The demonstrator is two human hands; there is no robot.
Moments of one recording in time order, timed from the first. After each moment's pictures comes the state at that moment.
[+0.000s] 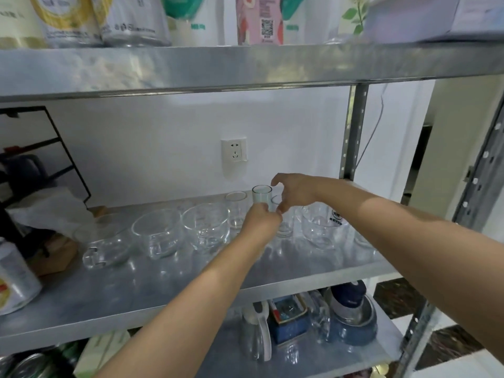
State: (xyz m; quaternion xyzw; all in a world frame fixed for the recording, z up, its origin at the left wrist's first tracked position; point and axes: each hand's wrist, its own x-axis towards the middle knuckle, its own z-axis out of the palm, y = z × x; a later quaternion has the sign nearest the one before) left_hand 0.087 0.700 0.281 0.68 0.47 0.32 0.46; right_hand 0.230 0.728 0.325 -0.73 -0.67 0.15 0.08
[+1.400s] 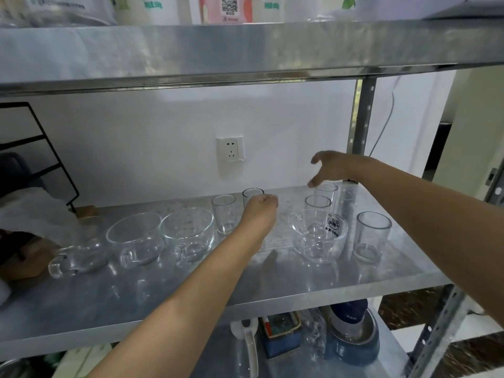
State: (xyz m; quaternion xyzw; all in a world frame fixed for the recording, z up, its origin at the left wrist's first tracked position) left_hand 0.136 0.739 0.272 0.61 0.44 0.39 0.53; right_hand 0.344 0.757 0.348 -0.78 -0.60 0.11 0.11
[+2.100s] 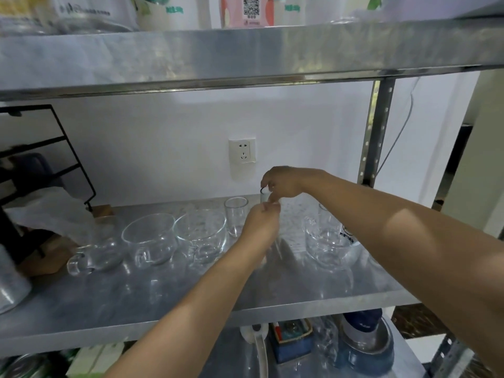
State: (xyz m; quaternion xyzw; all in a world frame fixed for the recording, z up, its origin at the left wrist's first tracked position) left_hand 0.118 0.734 0.270 0.60 0.47 0.40 0.50; right_hand 0.234 0.800 0.334 -0.65 -0.76 0.05 0.00
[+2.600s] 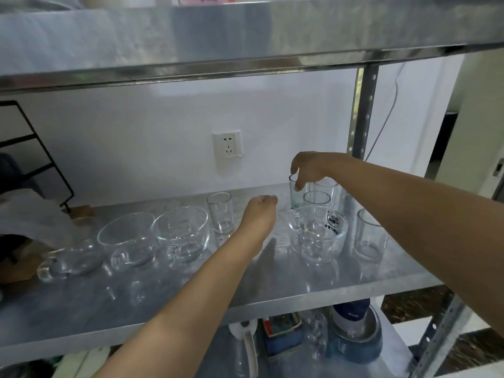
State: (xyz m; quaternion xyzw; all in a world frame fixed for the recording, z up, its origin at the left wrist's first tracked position) left_hand 0.149 0.742 0.264 0.59 0.47 0.39 0.52; right_hand 0.309 0.782 0.341 -0.75 -0.66 0.05 -0.01
